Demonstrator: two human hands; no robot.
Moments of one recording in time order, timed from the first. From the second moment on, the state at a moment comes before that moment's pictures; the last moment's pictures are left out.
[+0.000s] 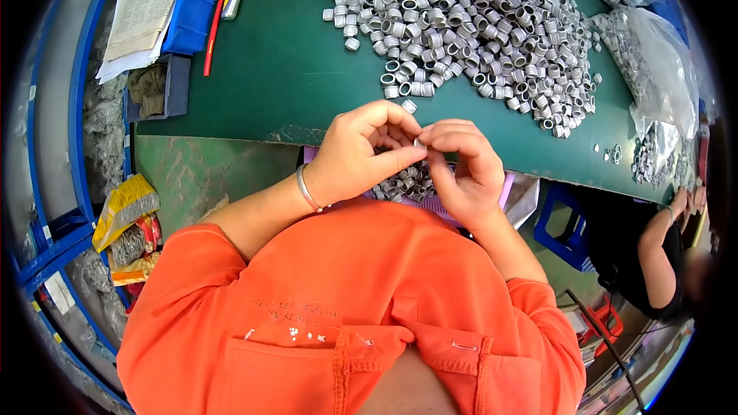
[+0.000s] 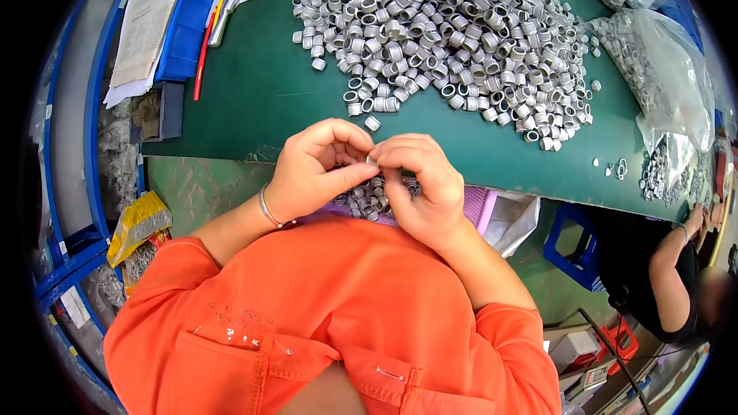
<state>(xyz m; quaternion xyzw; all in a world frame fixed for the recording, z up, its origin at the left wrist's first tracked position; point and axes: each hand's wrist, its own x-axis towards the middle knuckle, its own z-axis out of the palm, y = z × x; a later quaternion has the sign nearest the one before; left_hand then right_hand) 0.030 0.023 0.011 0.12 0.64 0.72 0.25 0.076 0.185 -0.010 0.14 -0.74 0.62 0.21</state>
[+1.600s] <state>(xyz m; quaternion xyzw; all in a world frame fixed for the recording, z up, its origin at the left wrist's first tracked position) 0.018 0.020 0.009 0.35 0.78 0.50 0.12 0.063 0.220 -0.011 0.09 -0.92 0.33 0.17</state>
